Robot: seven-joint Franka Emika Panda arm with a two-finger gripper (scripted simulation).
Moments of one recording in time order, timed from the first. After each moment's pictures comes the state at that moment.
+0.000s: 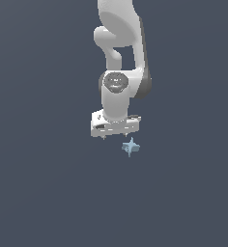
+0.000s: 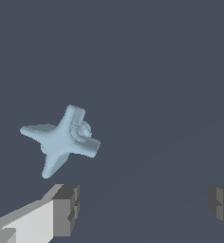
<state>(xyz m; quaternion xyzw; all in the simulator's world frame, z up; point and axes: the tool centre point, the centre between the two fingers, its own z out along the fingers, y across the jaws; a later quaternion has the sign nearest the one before) -0.008 0.004 0.127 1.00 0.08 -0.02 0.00</state>
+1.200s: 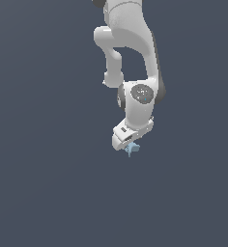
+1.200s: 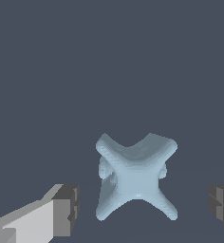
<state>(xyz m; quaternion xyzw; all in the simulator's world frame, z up) 0.002 0.084 0.089 0.96 0.29 0.00 0.00</state>
